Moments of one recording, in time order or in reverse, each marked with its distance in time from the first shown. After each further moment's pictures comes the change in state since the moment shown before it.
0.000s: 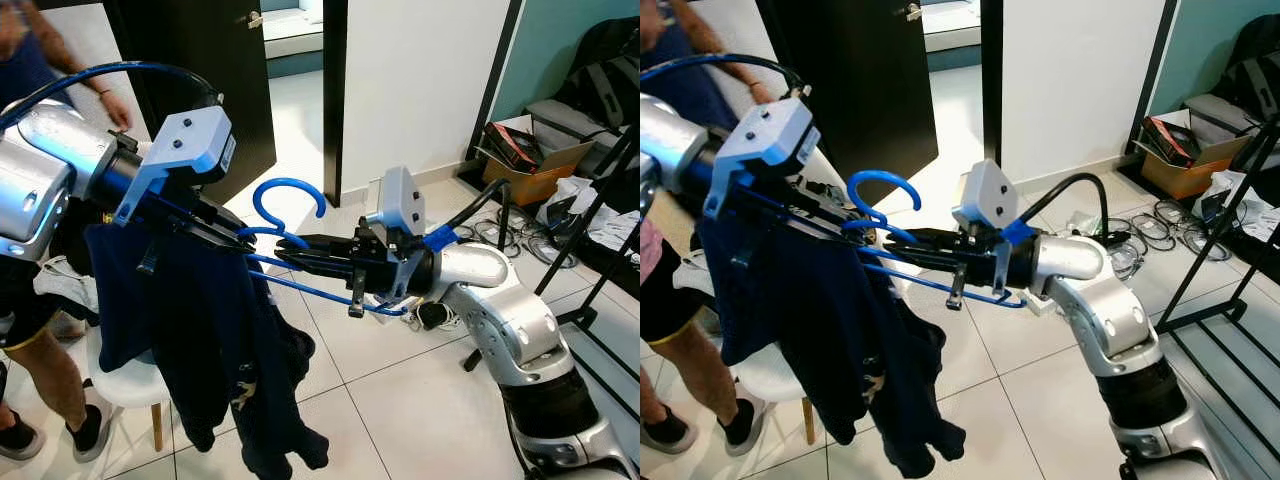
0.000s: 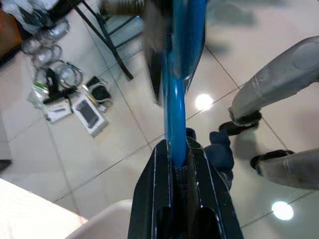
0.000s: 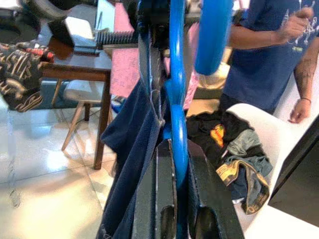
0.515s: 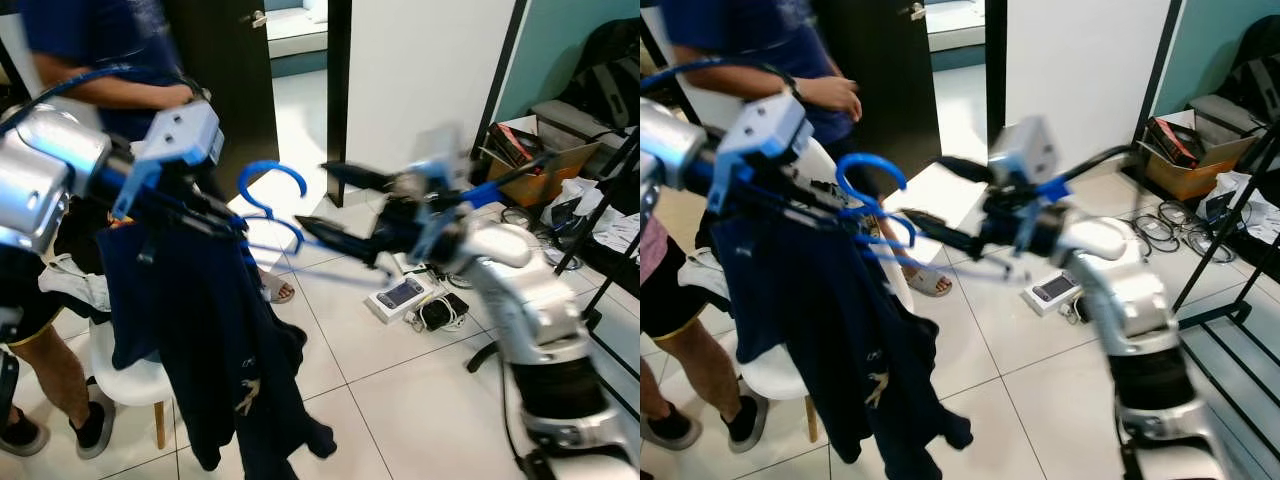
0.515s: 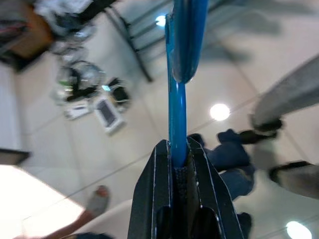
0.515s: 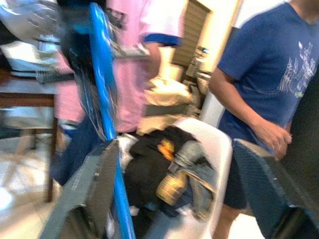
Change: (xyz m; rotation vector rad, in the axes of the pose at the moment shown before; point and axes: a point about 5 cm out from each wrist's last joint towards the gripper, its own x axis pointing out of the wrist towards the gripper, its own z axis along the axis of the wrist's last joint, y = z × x) left arm -0.021 0.019 -0.009 0.023 -0.043 0.161; right arm -0.054 -0.037 0.010 -0.050 0.002 -0.280
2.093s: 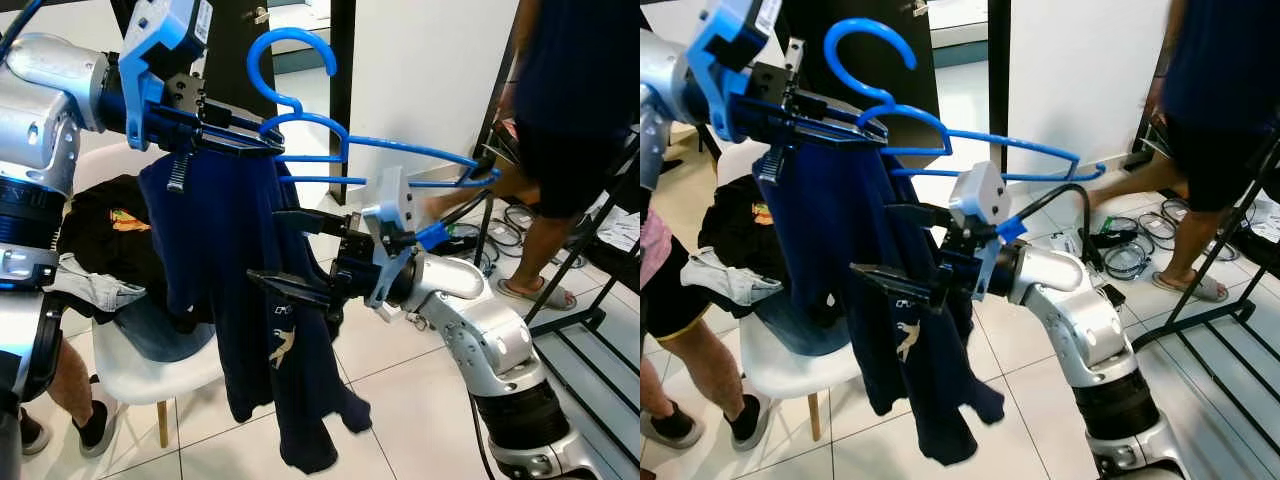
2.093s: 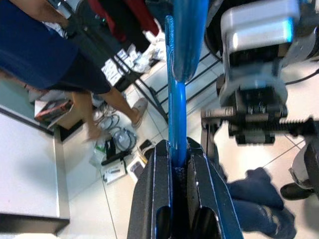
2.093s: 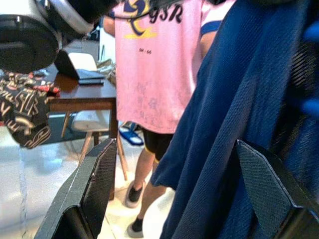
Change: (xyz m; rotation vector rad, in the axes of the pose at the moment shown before) left arm 0.002 0.030 0.054 0.144 -0.289 0.066; right arm 0.047 0.066 -0.032 0.165 -0.004 0.254
